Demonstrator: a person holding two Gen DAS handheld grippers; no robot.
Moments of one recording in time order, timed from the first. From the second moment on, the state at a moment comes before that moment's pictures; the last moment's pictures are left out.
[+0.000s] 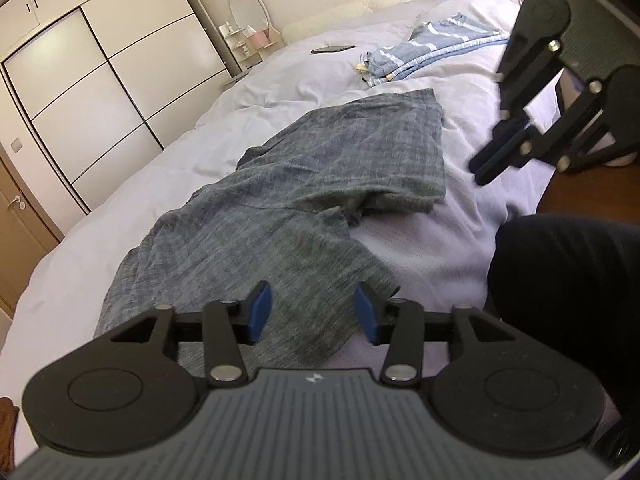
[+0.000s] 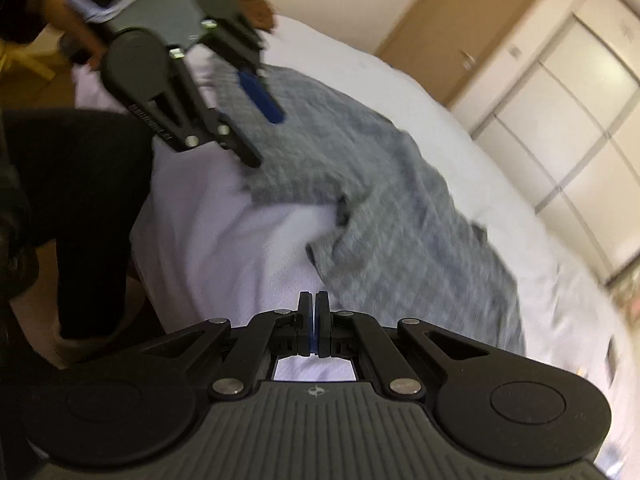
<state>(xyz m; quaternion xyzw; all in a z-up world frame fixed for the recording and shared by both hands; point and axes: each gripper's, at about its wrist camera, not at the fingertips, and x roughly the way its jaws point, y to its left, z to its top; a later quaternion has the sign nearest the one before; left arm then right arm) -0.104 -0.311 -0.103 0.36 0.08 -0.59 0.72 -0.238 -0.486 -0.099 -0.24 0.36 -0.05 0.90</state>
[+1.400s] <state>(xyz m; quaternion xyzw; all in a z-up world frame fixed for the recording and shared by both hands) -0.100 -0.309 -0.106 0.29 0.20 -0.58 0.73 -0.256 -0.508 -0.064 0.05 0.32 -0.18 0.93</state>
